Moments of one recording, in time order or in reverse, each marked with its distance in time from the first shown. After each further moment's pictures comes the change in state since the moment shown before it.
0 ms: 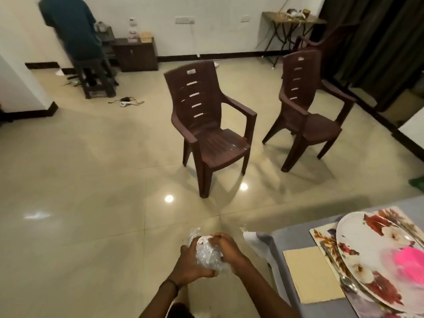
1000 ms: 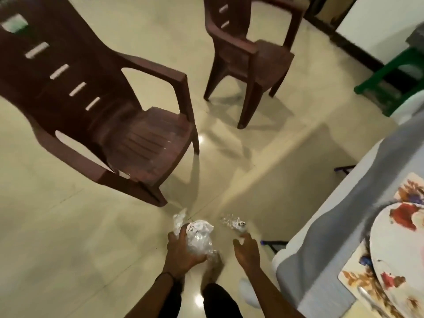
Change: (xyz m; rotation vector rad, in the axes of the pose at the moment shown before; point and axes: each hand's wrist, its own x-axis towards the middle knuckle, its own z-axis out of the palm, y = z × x) left_hand 0.406 0.053 0.021 0.320 -0.231 0.063; right_hand 0.319 0.004 -0.155 -0.142 0.644 0.324
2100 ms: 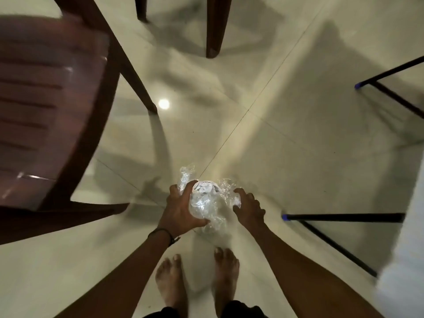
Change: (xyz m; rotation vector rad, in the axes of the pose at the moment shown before) left_hand 0.345 -0.131 0.180 0.272 -0.249 0.321; right_hand 0.350 0.105 0.183 -0.315 0.085 -0.060
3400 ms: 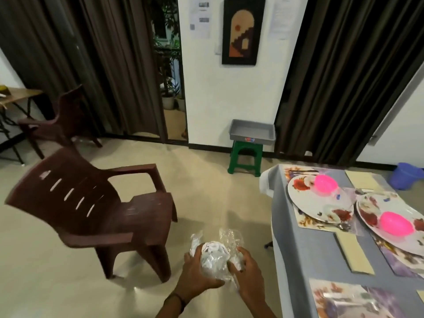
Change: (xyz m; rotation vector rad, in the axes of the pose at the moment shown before) left_hand 0.060 0.642 -0.404 0.019 -0.123 0.441; right_hand -0.128 -0.138 -0.698 0.888 0.640 0.042
